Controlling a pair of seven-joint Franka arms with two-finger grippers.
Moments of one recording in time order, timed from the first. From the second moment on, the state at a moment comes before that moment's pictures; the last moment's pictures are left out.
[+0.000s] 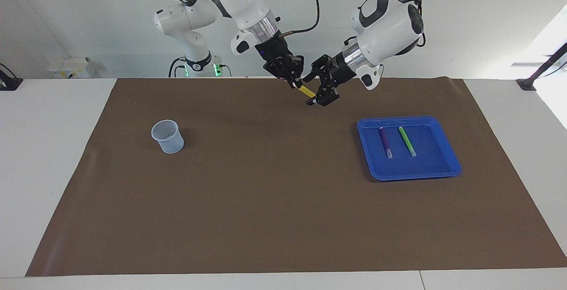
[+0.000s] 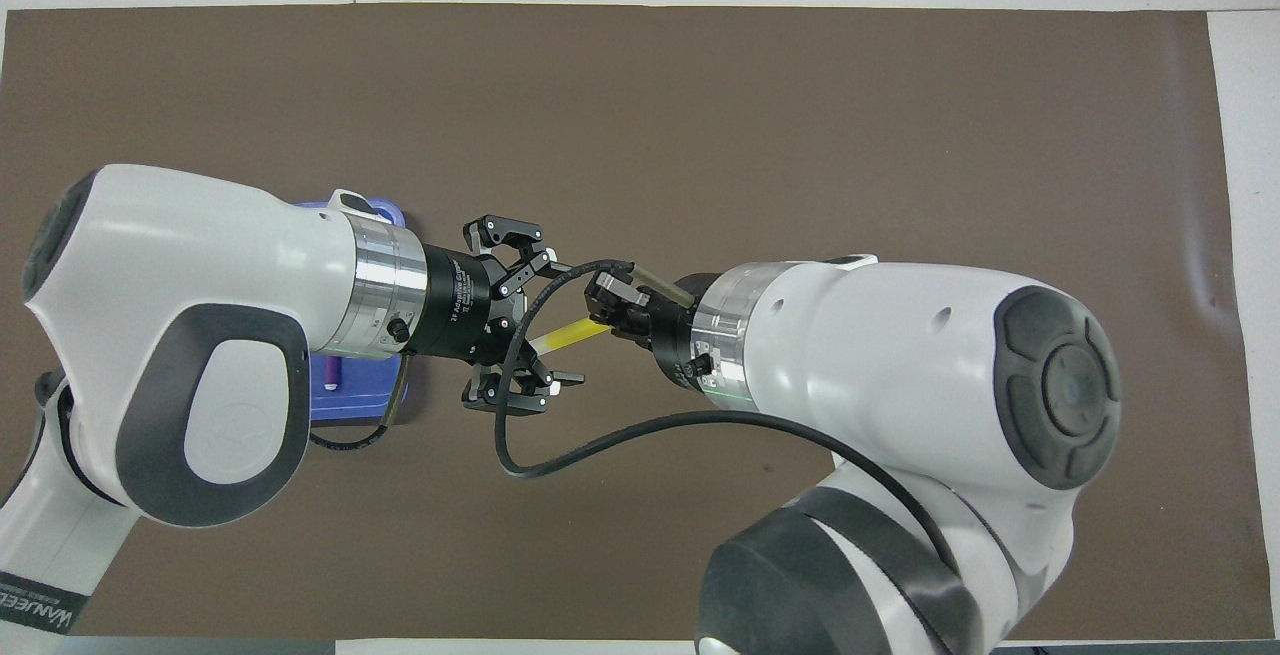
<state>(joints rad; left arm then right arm) -0.10 -0.08 -0.37 -1.96 -0.77 1.99 -1.77 0.43 -0.06 0.16 -1.88 0.42 2.22 0.95</state>
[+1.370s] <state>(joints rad) -0.10 -0.11 -0.37 -2.02 -0.83 2.02 -1.77 0.43 -0.06 0.16 -1.88 0.42 2.22 0.95</state>
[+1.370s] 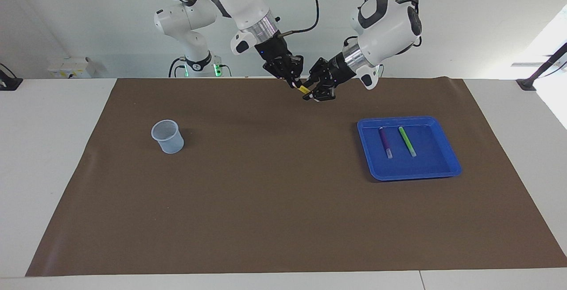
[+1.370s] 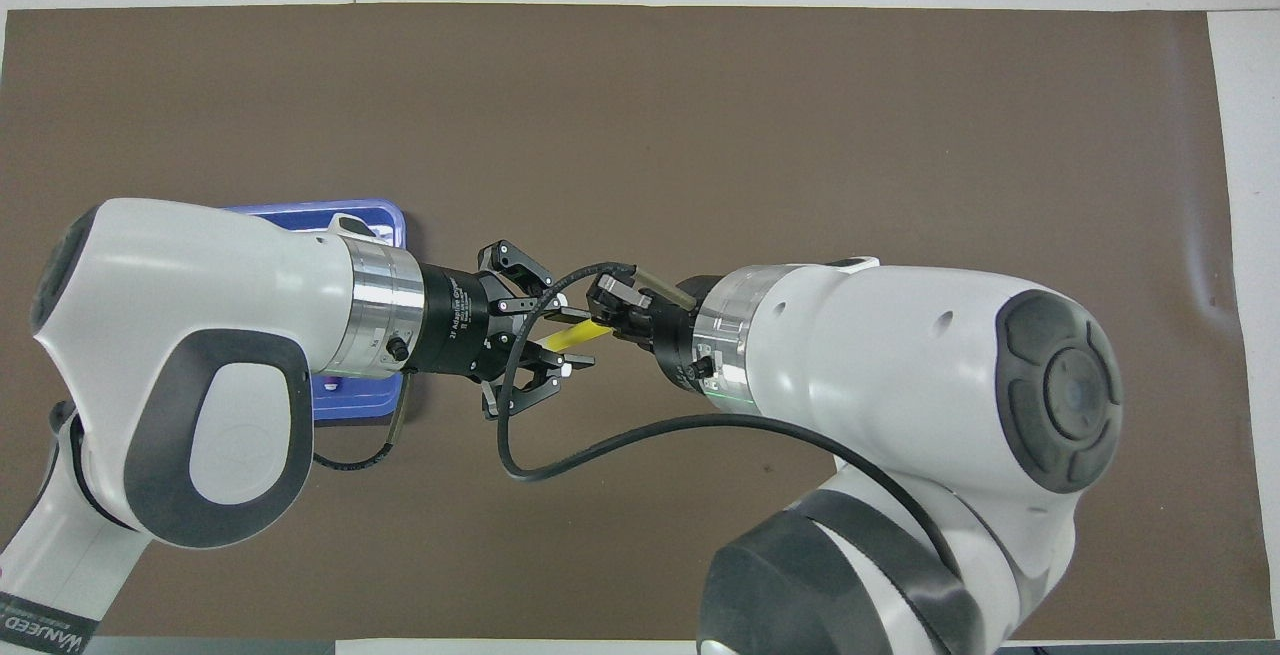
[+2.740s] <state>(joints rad) -0.10 -0.11 -0.37 -2.02 -0.83 2.06 -1.75 0.38 -0.07 0.15 -1.88 0.41 2.10 0.79</state>
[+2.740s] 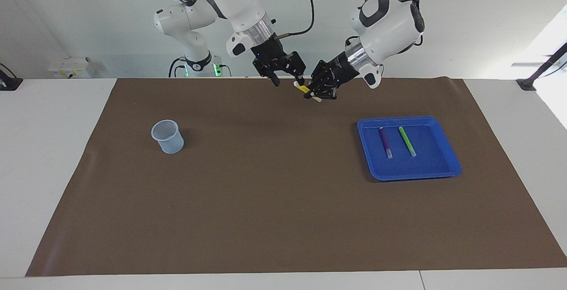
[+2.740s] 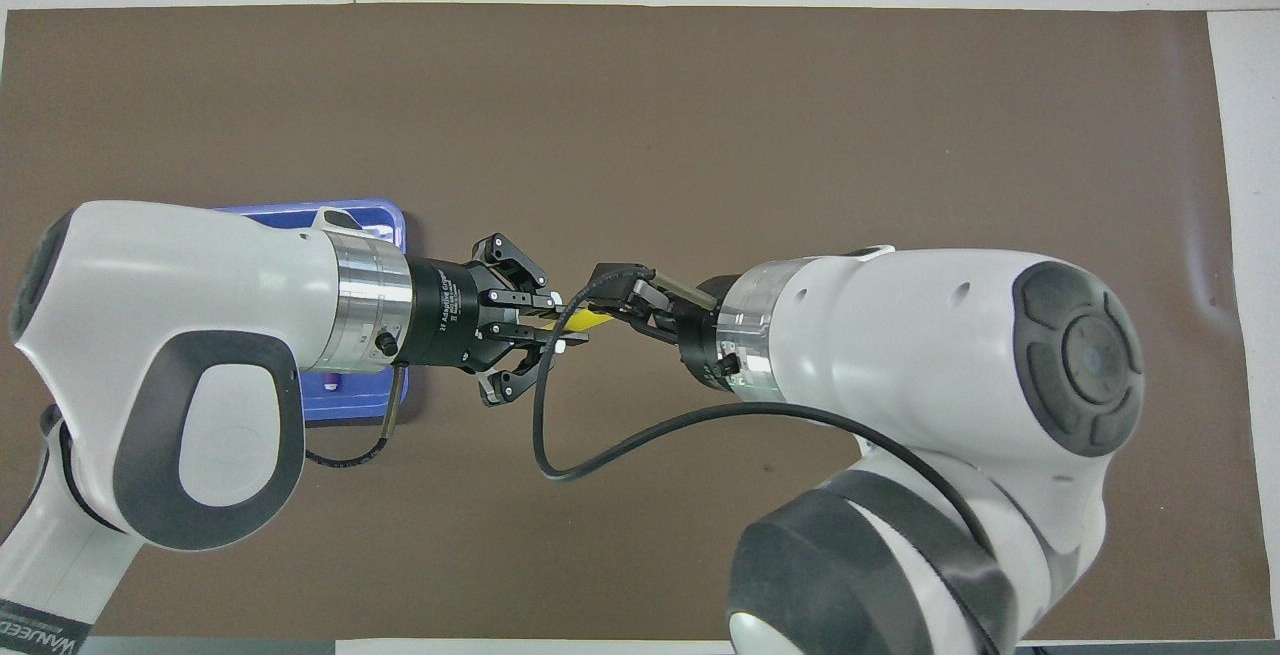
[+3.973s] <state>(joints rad) 0.42 -0.06 -0.35 -2.26 -0.22 2.06 -0.09 -0.09 -0.09 0.13 -1.84 -0.03 1.62 0.07</state>
